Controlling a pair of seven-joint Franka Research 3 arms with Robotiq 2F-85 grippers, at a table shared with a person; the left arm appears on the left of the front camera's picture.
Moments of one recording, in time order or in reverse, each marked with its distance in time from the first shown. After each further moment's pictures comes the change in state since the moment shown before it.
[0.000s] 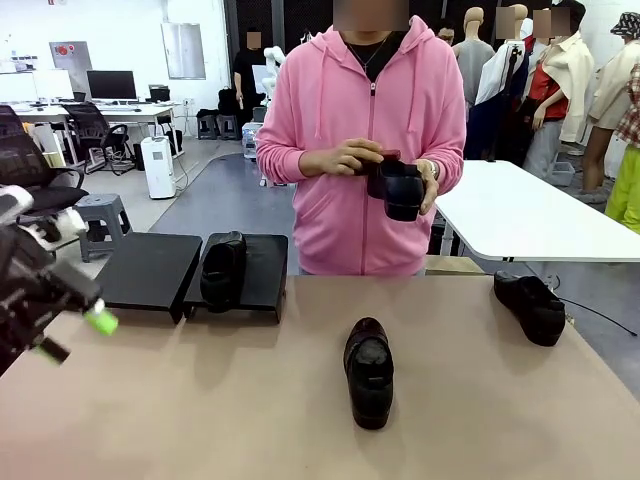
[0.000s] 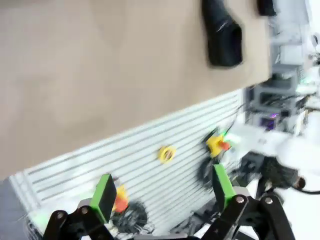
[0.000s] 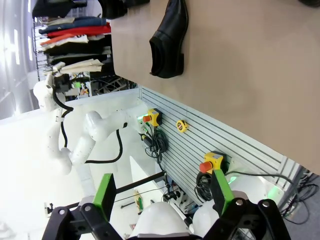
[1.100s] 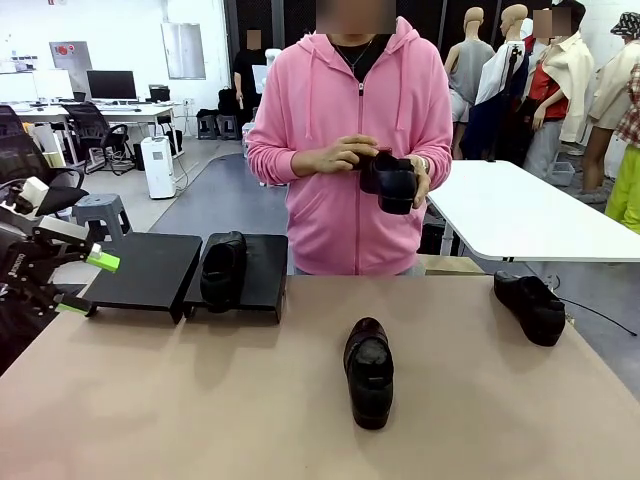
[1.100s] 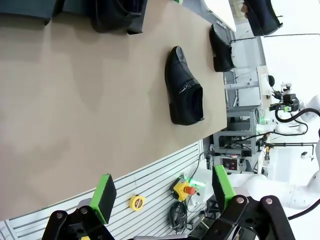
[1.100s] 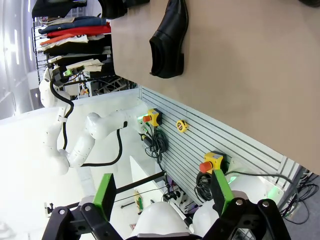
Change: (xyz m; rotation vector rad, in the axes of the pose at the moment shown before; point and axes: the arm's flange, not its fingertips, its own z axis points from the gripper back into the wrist) left arm 0.029 0.024 0.014 -0.194 -0.214 0.049; right arm 0.000 0.000 0.000 0.000 0.000 0.000
